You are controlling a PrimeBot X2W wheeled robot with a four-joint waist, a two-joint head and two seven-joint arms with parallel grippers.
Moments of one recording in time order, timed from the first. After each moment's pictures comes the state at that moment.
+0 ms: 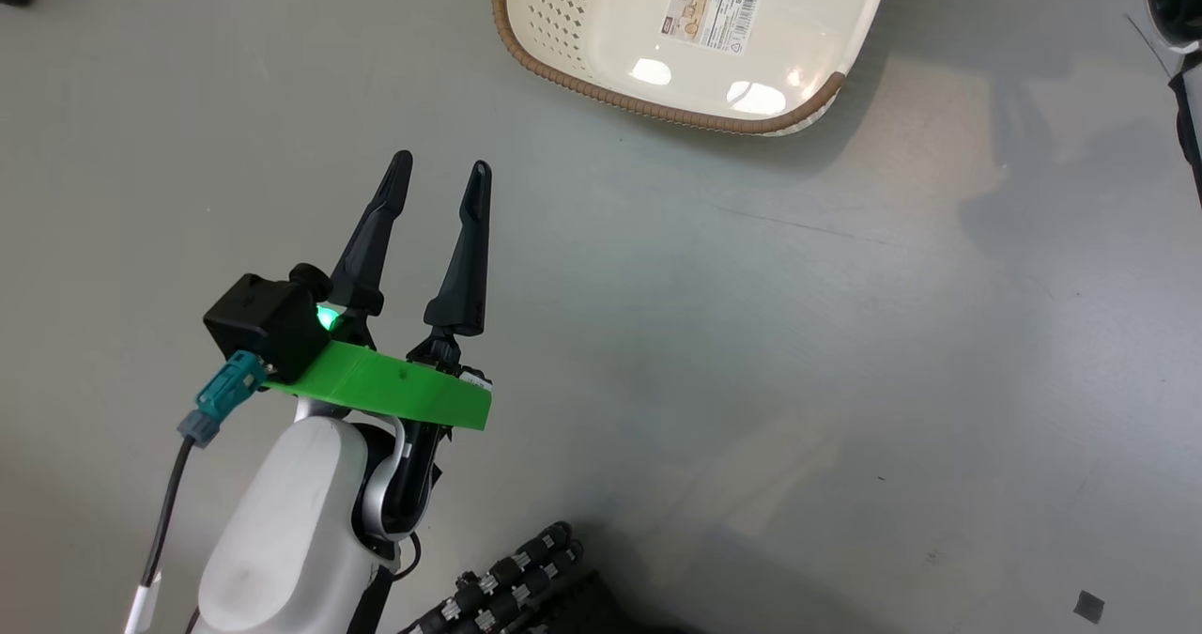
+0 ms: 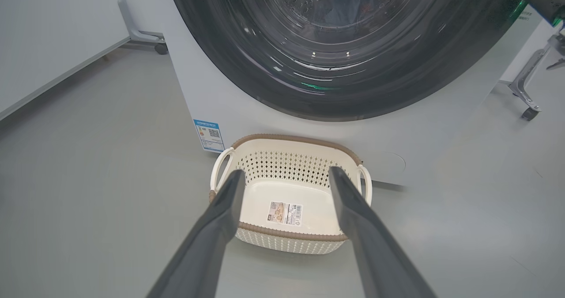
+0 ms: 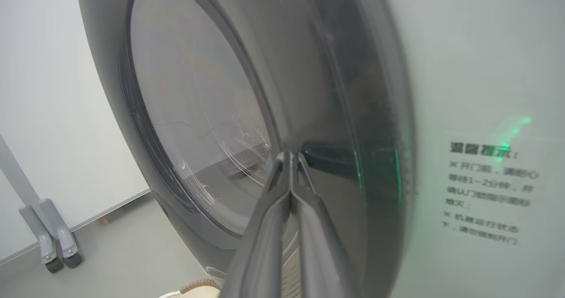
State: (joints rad) left arm -0.36 0.02 -0.33 0.11 -0.52 -0.12 -0.25; right arm -1.16 -0.29 0.41 0.56 0.35 0.06 -0.25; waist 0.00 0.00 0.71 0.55
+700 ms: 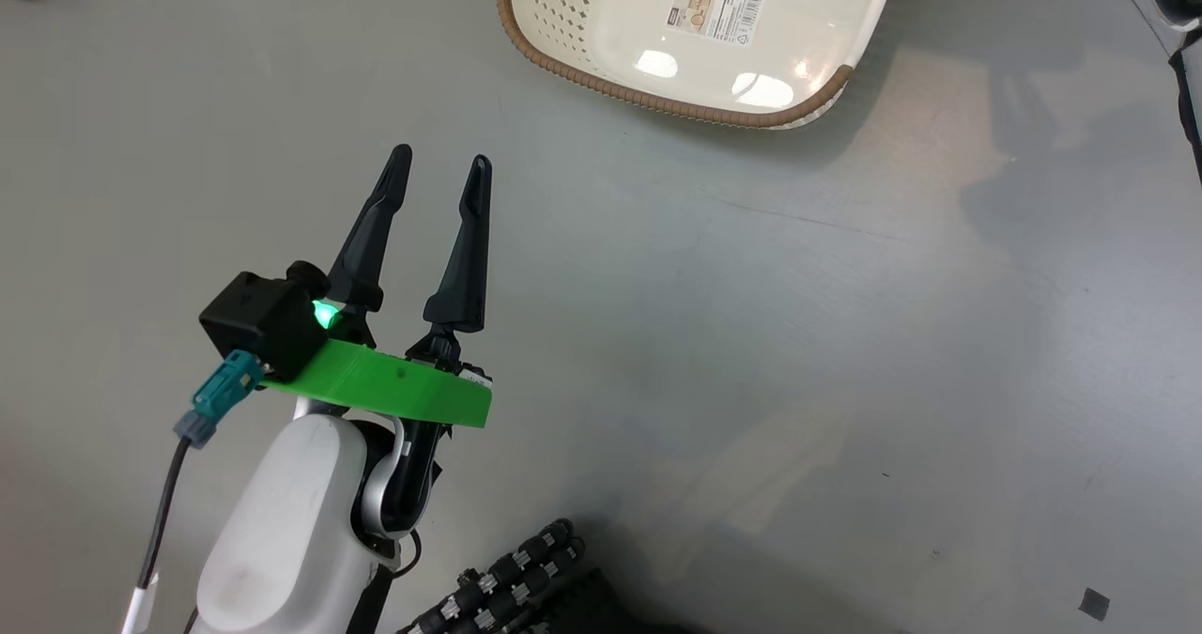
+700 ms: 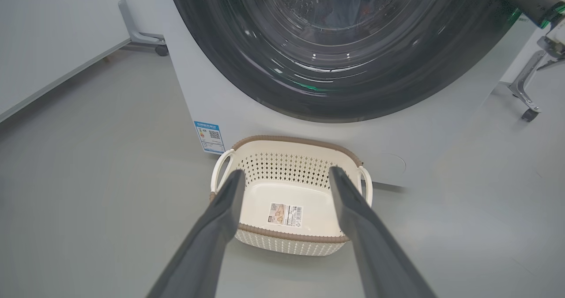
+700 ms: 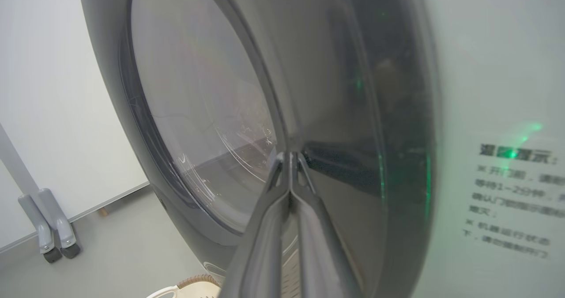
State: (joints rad) left arm -0.36 0.02 -0.33 0.09 -0.52 -0.12 -0.25; right arm -1.21 -0.27 0.41 0.61 0.32 0.07 -0.26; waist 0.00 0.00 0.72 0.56
